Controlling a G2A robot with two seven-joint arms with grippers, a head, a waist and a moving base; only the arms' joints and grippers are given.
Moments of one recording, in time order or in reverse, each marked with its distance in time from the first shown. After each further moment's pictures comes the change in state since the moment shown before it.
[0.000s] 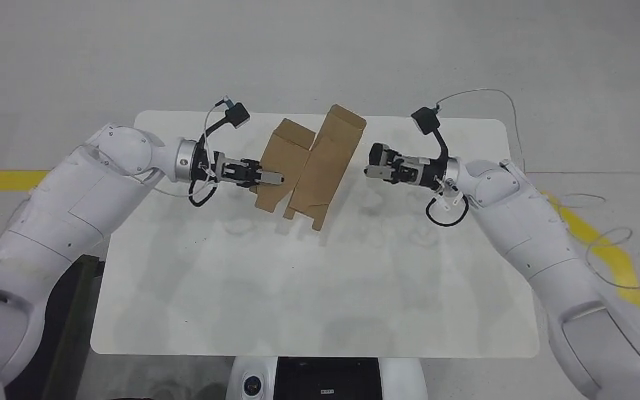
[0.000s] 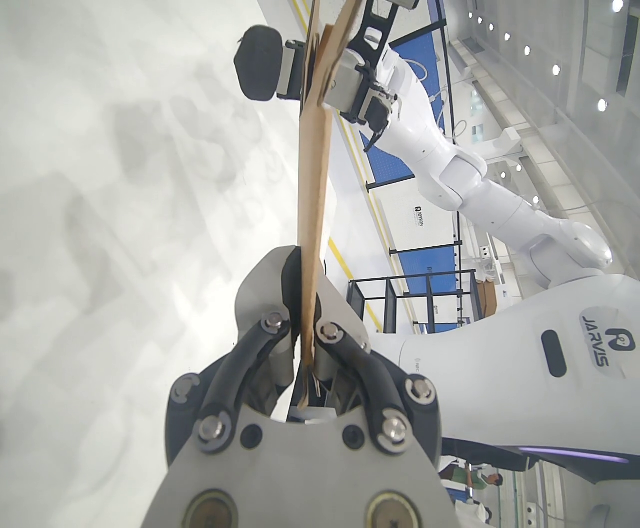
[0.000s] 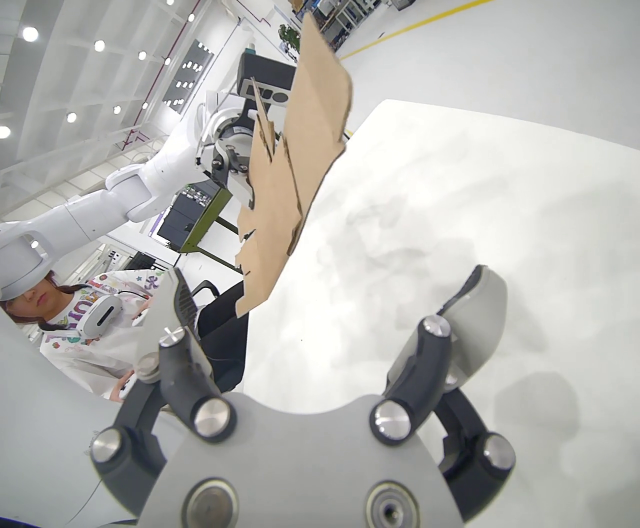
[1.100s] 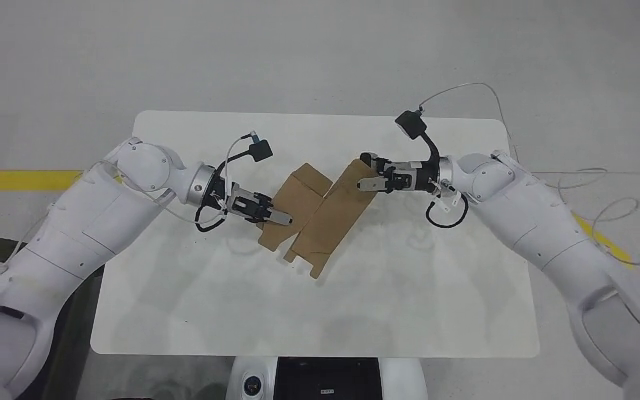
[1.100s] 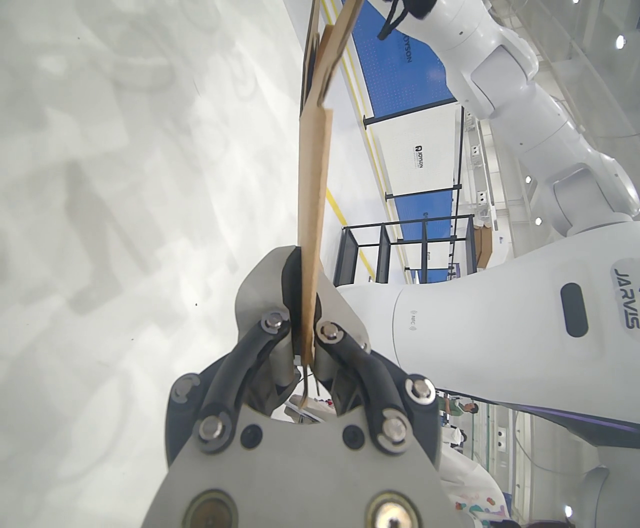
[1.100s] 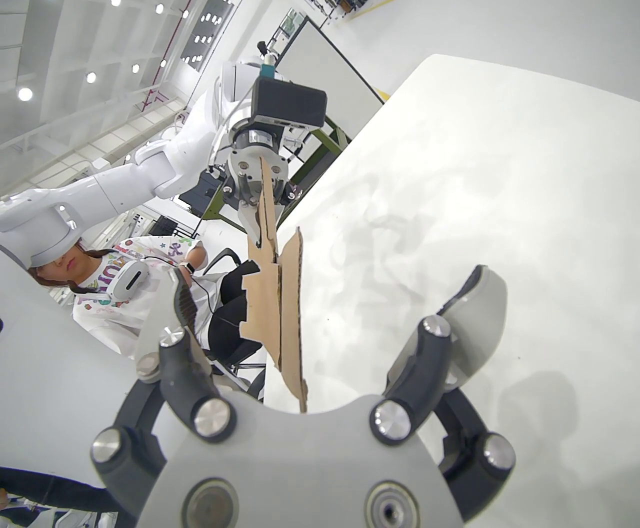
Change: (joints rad) left arm 0.124 -0.003 -0.109 -0.146 0.095 0.086 -0.131; right arm 0.184 0.063 -0.410 -0.035 0.233 -0.062 -0.031
